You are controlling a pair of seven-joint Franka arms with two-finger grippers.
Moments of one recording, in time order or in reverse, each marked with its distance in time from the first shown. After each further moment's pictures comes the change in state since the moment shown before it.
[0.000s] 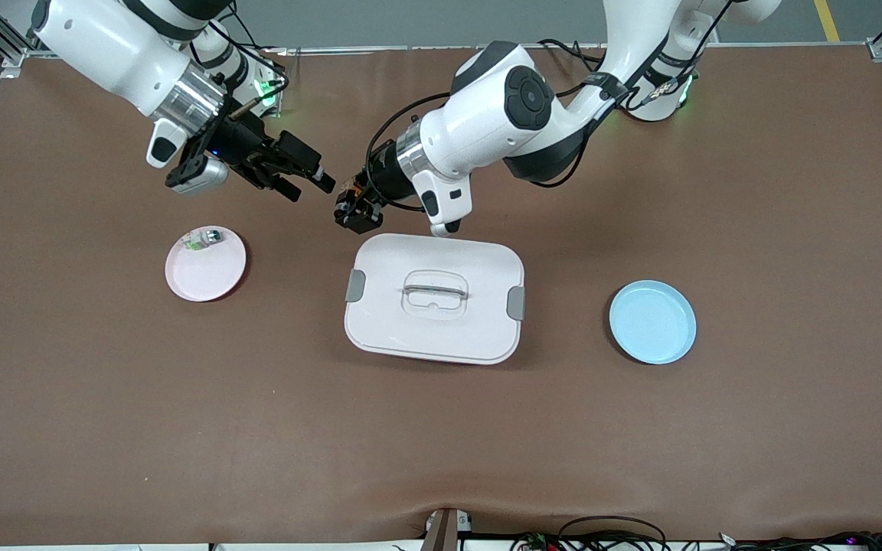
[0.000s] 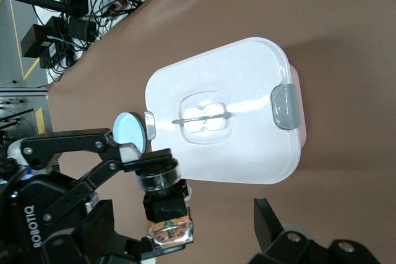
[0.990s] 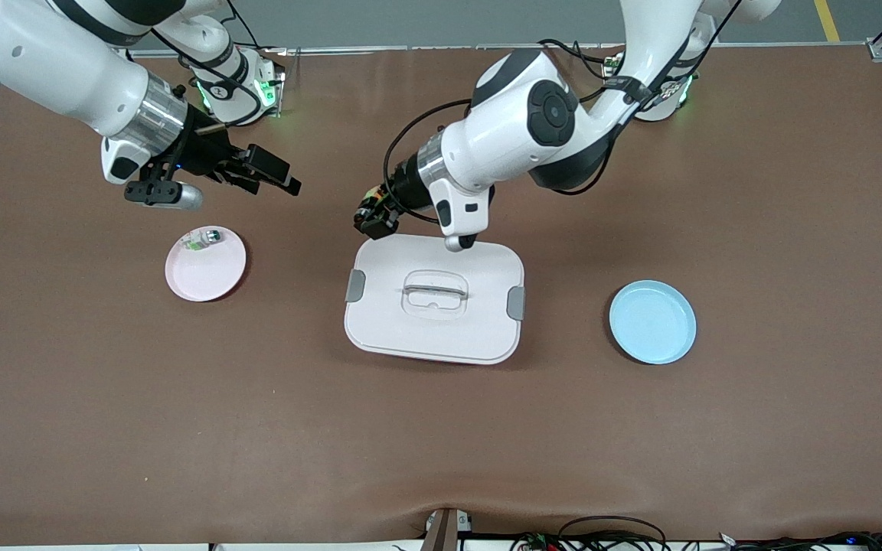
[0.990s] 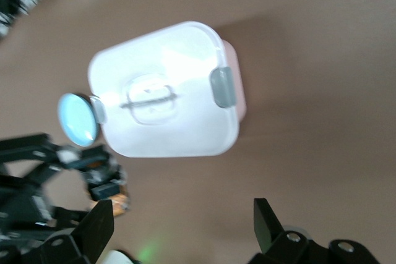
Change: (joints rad) left arm 0.041 -0.014 0.000 -0.013 0.000 -0.076 0.170; right arm -0.132 0.062 0.004 0.195 -0.138 -0.364 0.120
